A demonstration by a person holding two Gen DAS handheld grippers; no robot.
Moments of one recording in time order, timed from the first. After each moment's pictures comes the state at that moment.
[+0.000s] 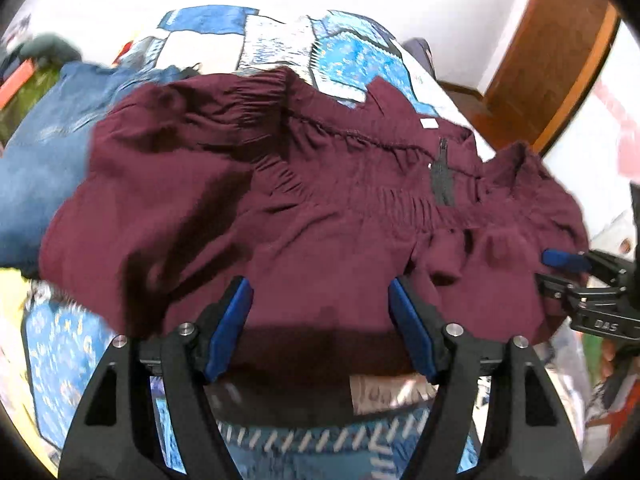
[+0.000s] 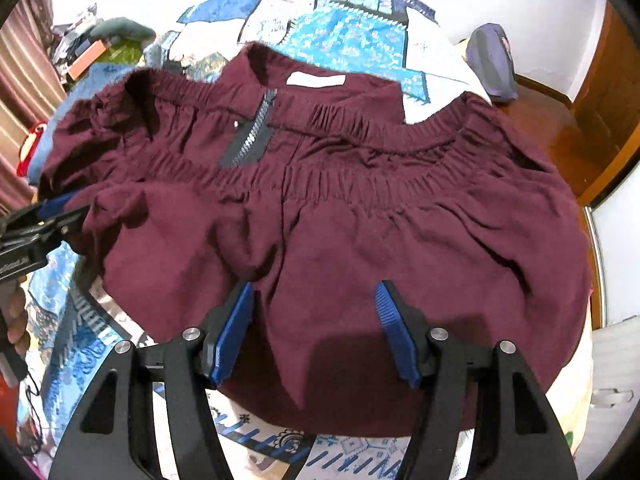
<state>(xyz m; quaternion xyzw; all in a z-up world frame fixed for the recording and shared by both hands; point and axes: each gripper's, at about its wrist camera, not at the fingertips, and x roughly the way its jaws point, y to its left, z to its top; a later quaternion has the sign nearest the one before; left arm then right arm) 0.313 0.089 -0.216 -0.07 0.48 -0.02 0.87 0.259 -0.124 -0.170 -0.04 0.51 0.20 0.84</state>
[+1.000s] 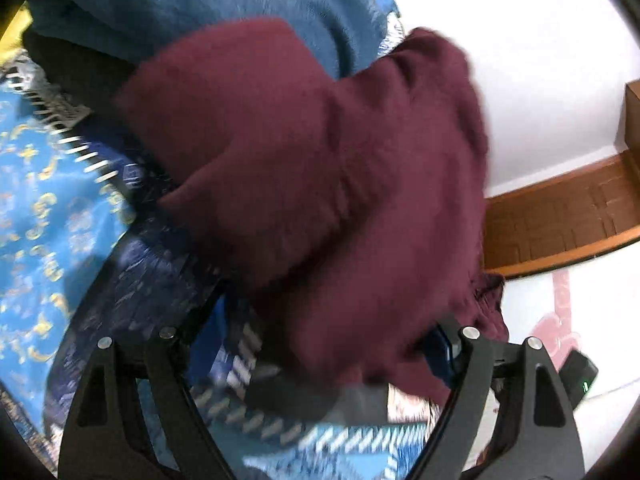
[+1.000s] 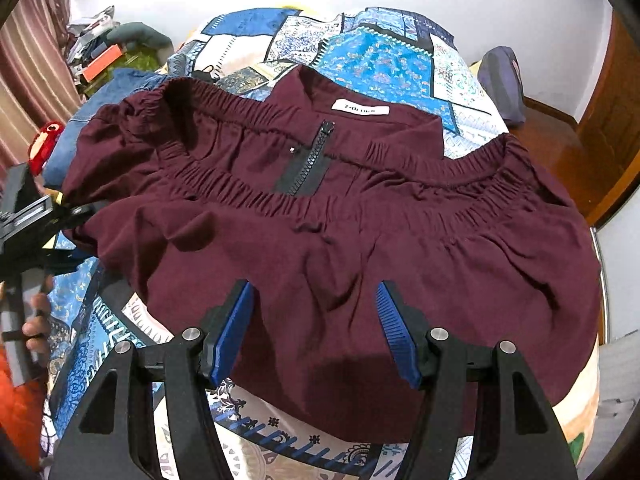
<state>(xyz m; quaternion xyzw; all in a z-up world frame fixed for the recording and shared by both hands) 0.300 0.213 -0.282 -0.42 0.46 0.01 0.79 0.249 -0.085 -0.164 -0.05 0.48 0.21 0.85</state>
